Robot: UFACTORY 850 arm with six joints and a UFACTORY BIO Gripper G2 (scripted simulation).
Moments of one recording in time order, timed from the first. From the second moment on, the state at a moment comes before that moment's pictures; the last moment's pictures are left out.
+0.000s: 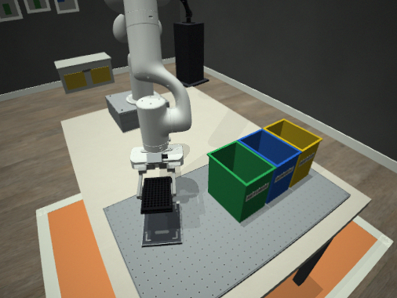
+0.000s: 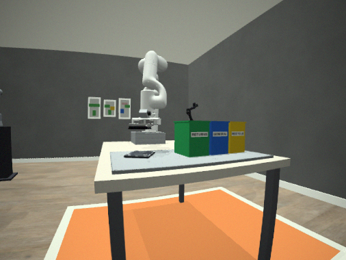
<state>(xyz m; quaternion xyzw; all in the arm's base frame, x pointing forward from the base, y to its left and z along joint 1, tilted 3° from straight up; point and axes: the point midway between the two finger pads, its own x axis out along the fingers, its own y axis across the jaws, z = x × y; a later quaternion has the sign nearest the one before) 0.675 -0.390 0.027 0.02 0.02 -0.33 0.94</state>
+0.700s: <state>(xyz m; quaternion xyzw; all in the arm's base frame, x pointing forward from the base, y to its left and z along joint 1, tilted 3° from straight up) 0.675 -0.391 0.059 0.02 0.02 -0.33 0.94</state>
